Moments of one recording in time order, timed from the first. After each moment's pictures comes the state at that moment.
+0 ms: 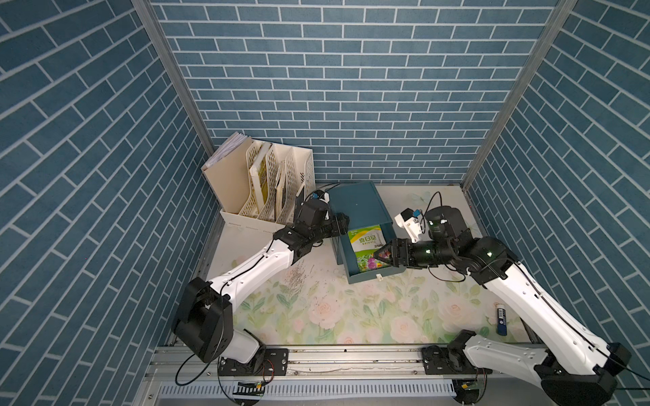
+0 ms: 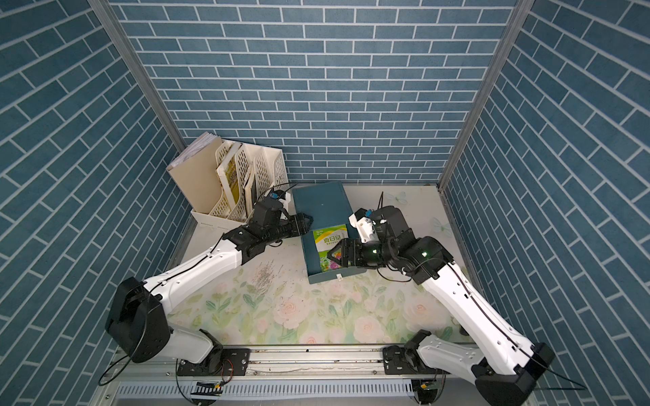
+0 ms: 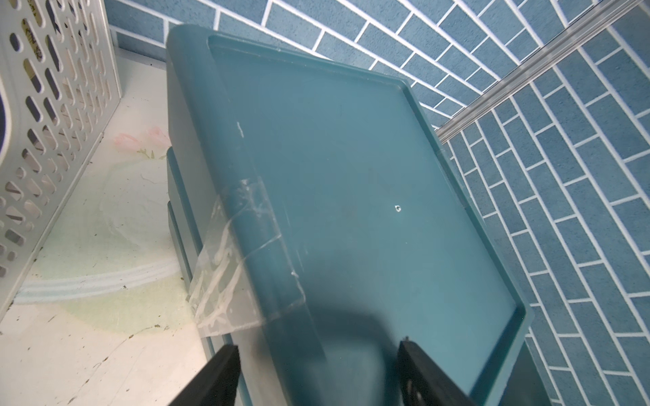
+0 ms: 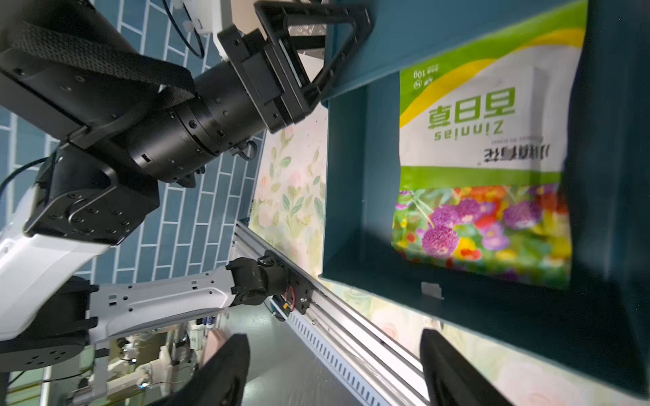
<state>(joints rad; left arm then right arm) -0.60 1.47 1.13 -0.20 0.02 -0.64 0.71 1.14 1.34 -0.97 -0.42 0.62</state>
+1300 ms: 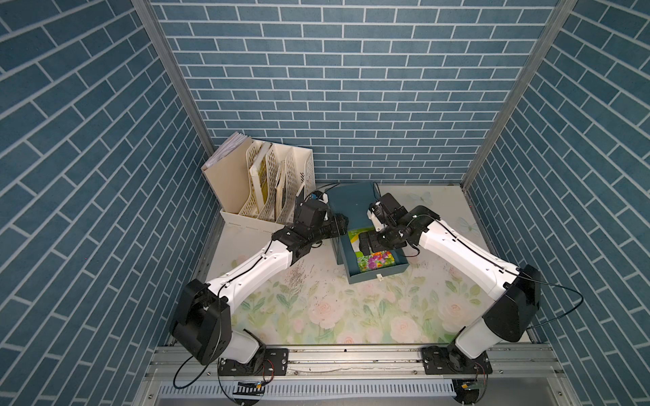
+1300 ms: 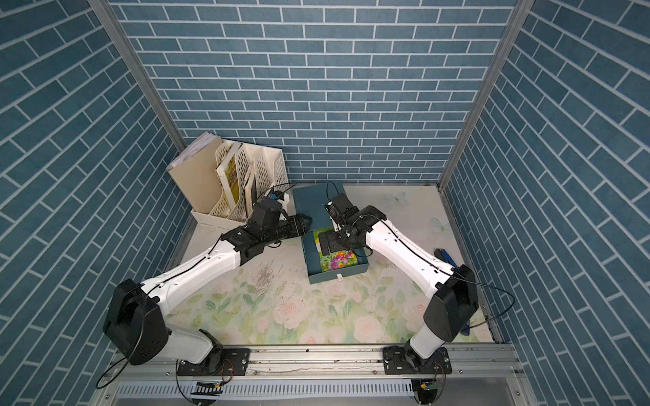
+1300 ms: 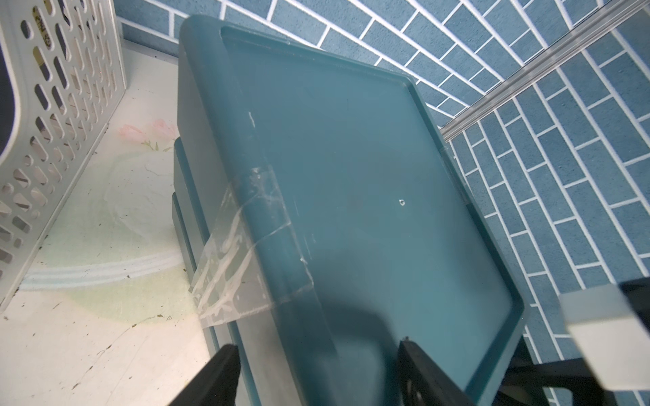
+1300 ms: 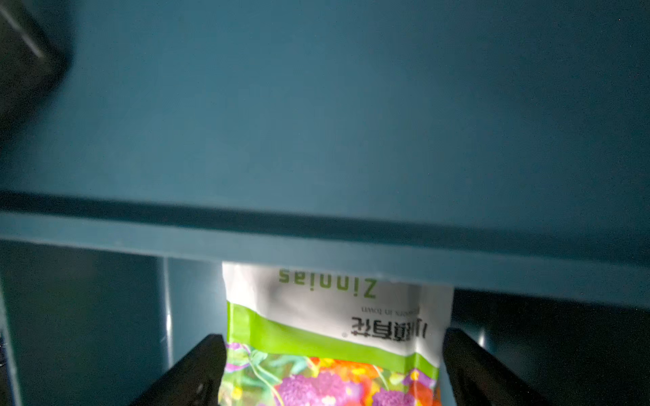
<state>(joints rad) -0.60 1.45 1.12 -0.22 0.02 -0.66 0.77 1.61 1.53 -1.05 0.01 0.39</state>
